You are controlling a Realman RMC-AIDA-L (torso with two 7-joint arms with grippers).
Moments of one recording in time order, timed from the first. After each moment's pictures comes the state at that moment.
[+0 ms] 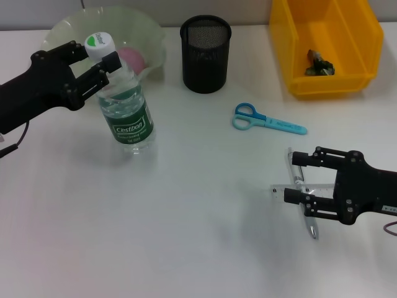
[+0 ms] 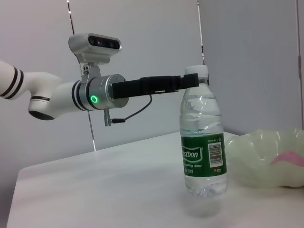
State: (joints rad) left arm -0.43 -2.06 0.66 0.55 1.58 1.56 -1.10; right arm 0.39 2.08 -0.55 -0.52 -2.04 -1.74 0.96
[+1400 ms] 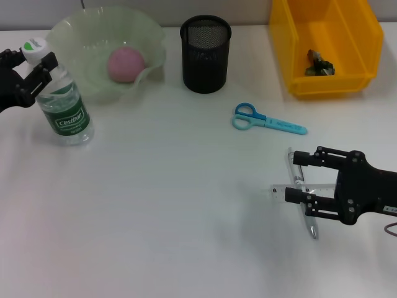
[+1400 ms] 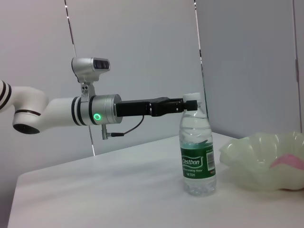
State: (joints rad) left arm -0.38 -2.07 0.52 0.53 1.57 1.35 -0.95; right arm 0.39 2.08 -0.55 -0.52 -2.03 -1.75 0.97
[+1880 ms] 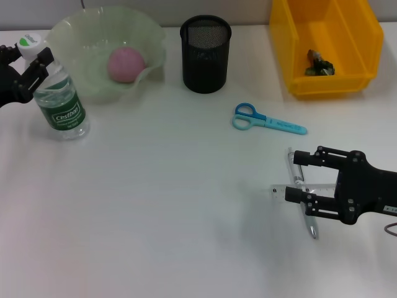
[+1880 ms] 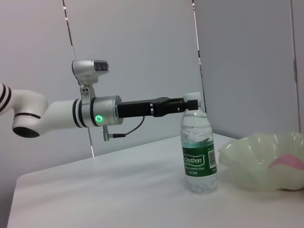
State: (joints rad) left arm -0.39 -2.07 0.50 0.50 1.55 1.33 -0.91; right arm 0.38 2.08 -0.55 -0.52 -2.03 -1.75 0.97
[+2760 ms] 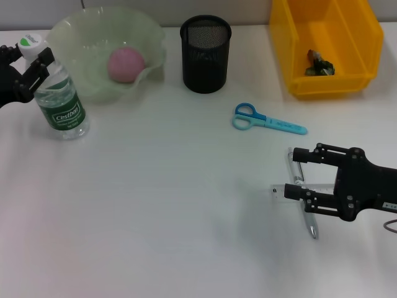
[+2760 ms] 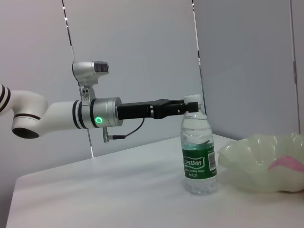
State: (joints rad) left arm -0.40 -2.07 0.50 0.50 1.55 1.32 -0.90; right arm 0.39 2.08 -0.55 -0.52 -2.03 -1.74 0.98
